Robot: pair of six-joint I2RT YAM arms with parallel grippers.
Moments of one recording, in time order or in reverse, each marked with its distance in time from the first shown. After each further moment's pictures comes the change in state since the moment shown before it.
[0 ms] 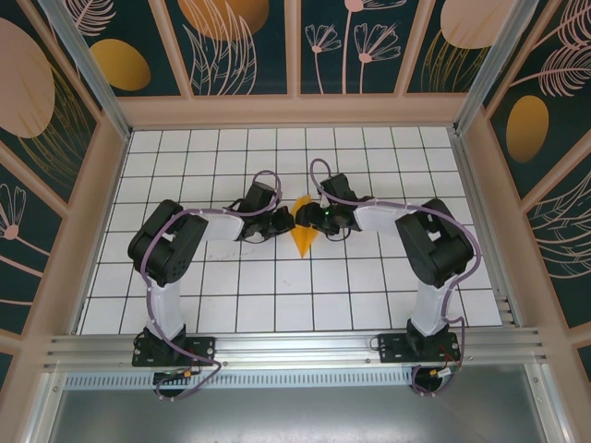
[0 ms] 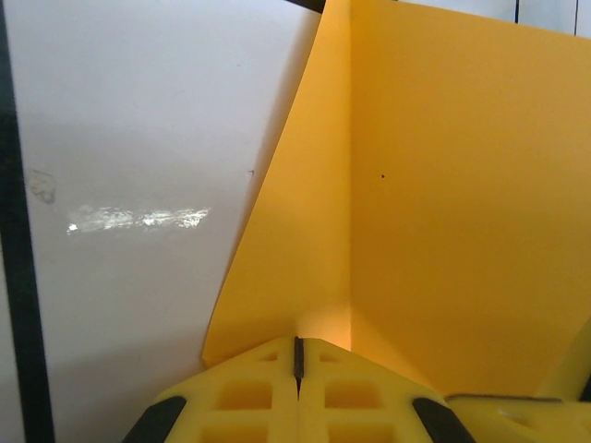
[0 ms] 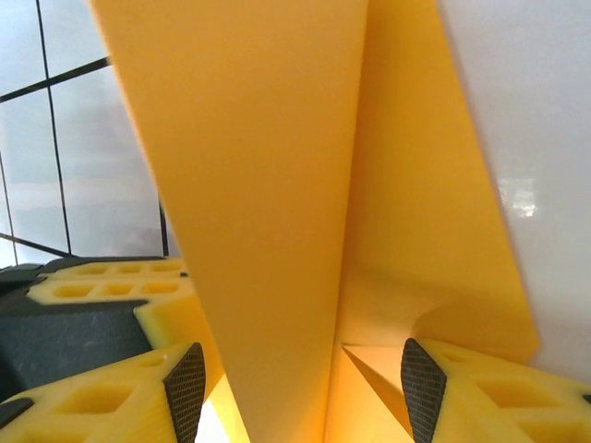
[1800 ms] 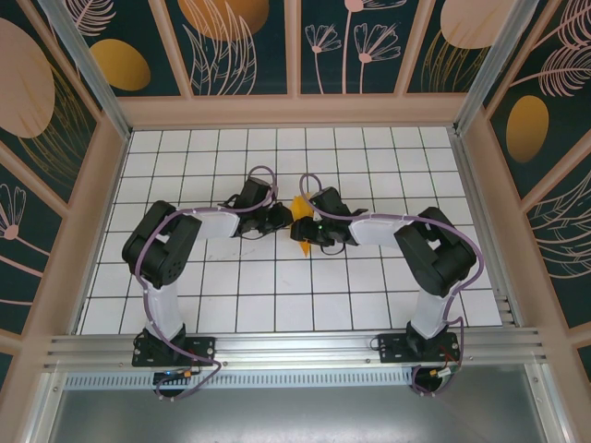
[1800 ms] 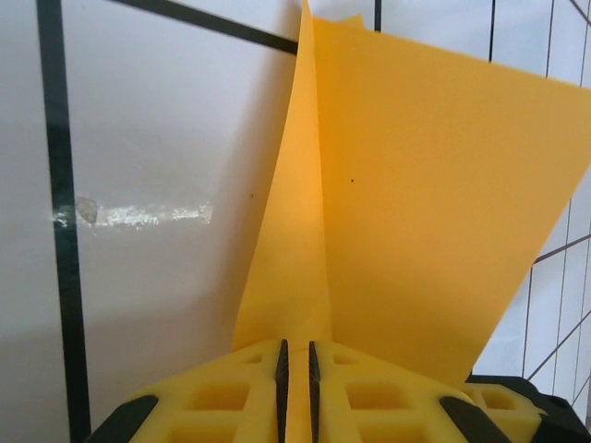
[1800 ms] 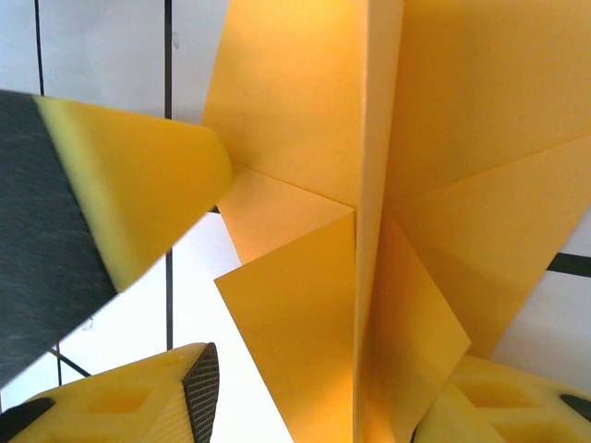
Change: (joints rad) left arm 0.032 -0.036 0.017 -0.045 0.023 -0.012; right arm 0.107 -0.045 -0.087 0.043 0.084 -0.001
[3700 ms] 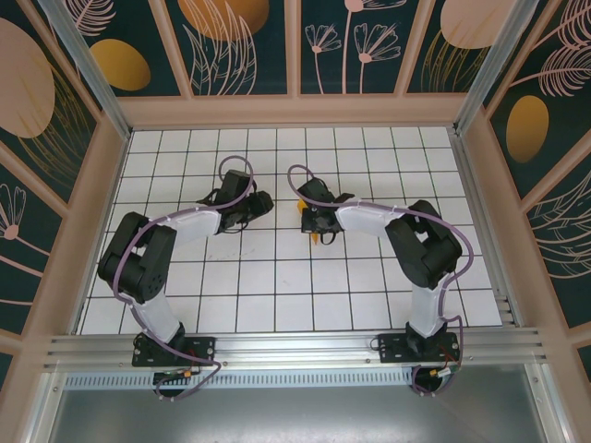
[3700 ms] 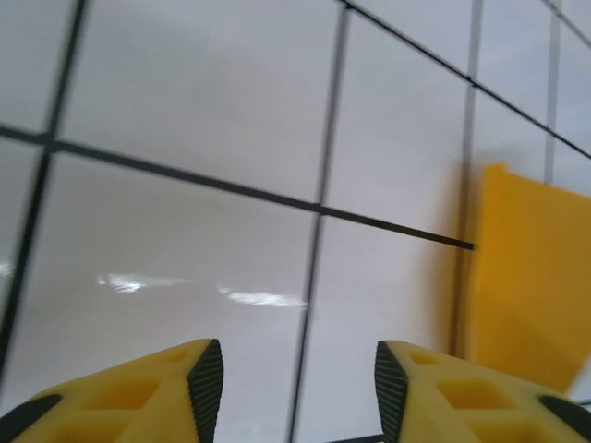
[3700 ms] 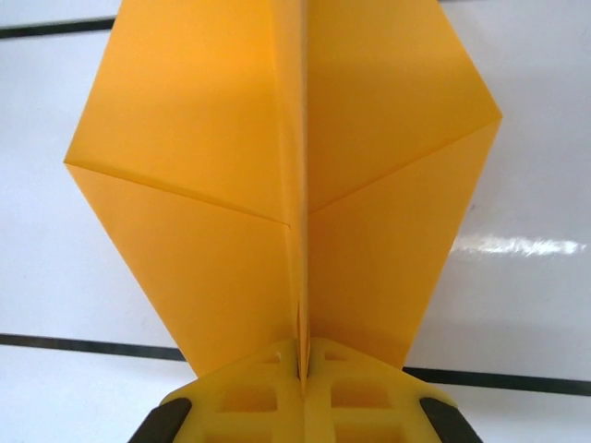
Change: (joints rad) left arm 0.080 -0.163 -0.056 -0.109 -0.289 0.018; right arm 0.032 0.093 0.243 -0.322 0.402 -0.088
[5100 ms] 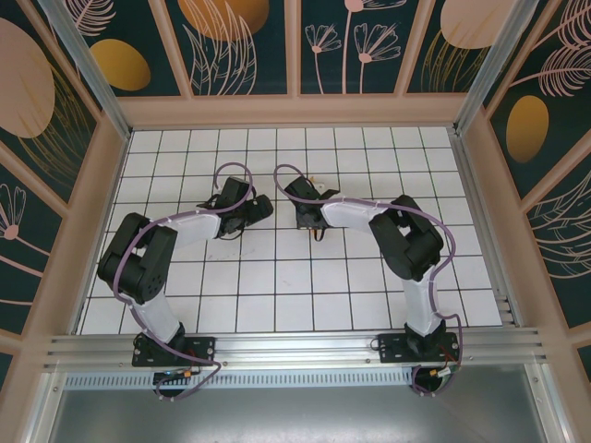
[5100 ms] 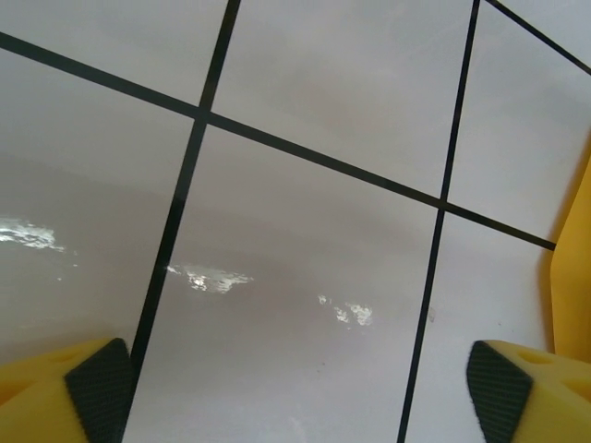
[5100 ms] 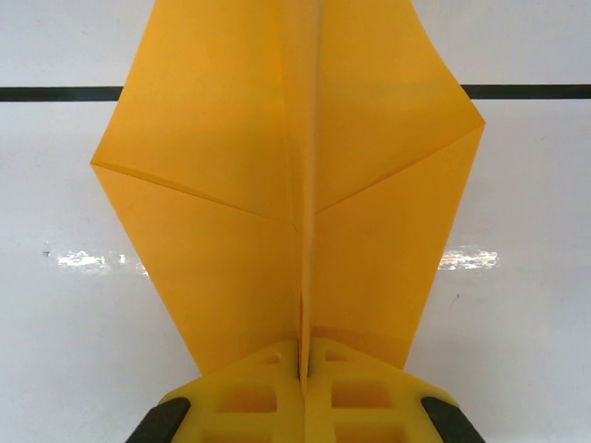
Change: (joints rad) left arm 0.000 -0.007 -0.033 -0.046 -0.124 -0.001; right arm 0.039 0.129 0.139 -0.071 0.176 -0.010
